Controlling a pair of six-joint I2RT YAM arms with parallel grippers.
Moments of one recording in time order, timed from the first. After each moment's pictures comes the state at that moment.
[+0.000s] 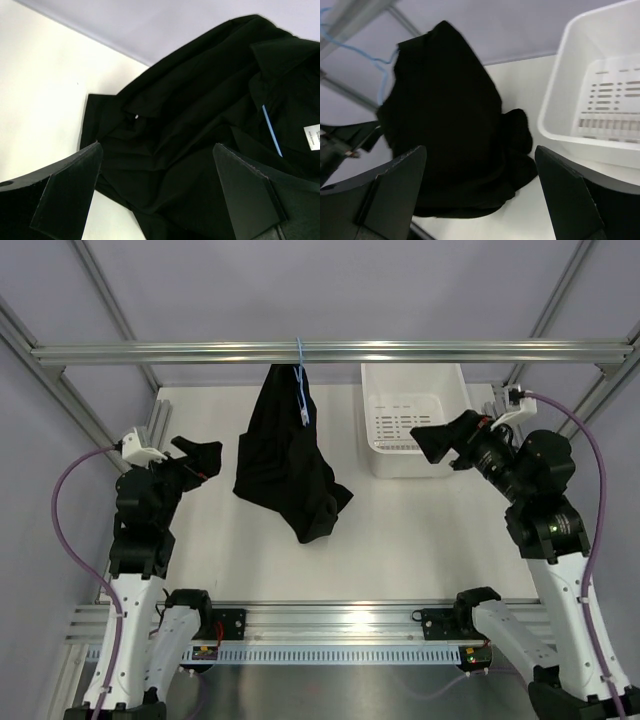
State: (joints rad) left arm -0.03 0.62 0.77 -0.25 0.08 -0.60; right arm 0.17 0.79 1.12 -0.40 -0.32 0.56
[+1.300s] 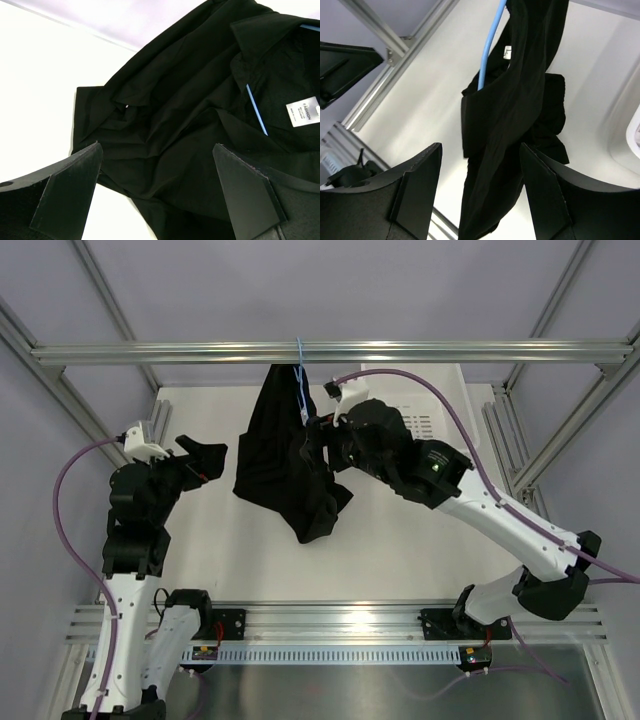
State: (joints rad) left arm -0.03 0.65 0.86 -0.34 0.18 -0.54; right arm 0.99 1.42 1.69 -0.65 0.26 0.36
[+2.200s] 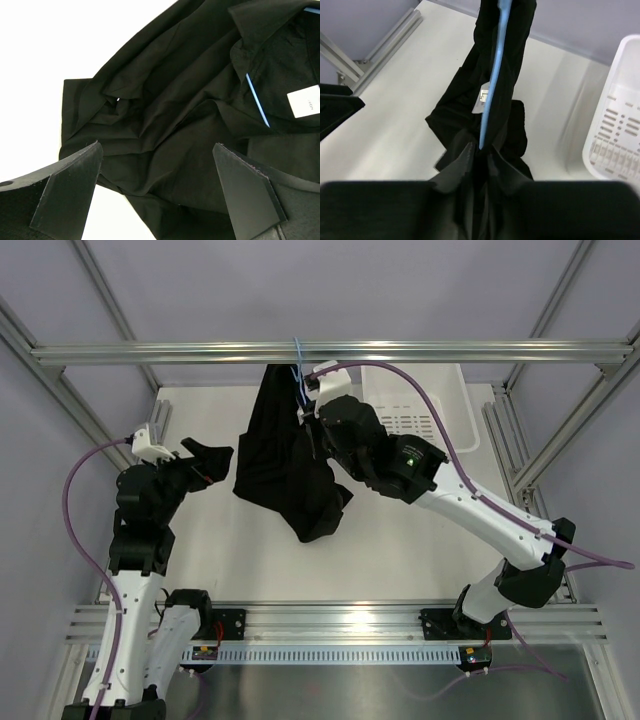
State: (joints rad) left arm -0.03 0.65 0.79 -0.28 0.23 -0.57; right arm 1.05 1.56 1.83 -0.63 0.51 0.24
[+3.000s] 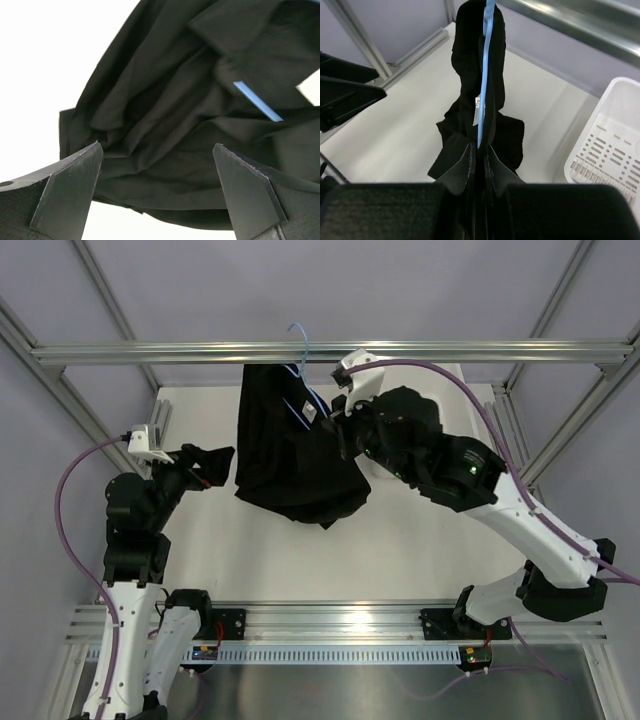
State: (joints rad) left arm -0.03 0.60 0.82 -0.23 0.32 -0.45; right arm 1.05 1.43 1.86 -0.68 0.40 0.10
